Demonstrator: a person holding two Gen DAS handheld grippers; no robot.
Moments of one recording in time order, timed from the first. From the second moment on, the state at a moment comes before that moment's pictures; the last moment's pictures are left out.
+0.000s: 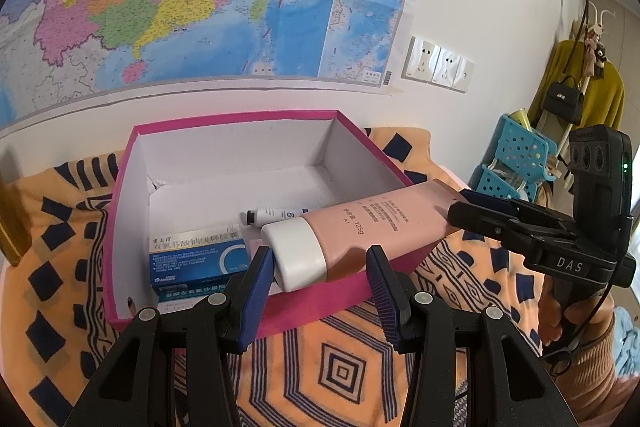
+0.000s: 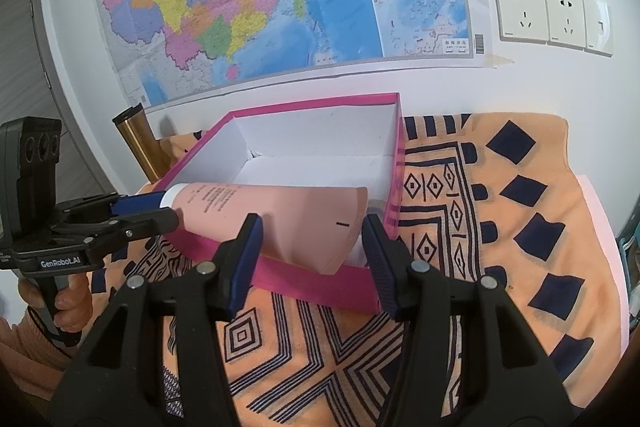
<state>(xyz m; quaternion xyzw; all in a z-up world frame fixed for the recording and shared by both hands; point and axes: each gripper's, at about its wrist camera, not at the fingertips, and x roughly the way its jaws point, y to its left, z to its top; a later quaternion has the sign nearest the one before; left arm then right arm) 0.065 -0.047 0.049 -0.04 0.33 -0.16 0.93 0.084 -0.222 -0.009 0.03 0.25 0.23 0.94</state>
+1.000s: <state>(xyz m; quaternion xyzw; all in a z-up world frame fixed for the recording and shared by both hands) 0.086 -0.044 0.046 -0.05 0.34 -0.16 0.93 0.099 -0.219 -0.004 0.02 0.25 0.23 0.94</state>
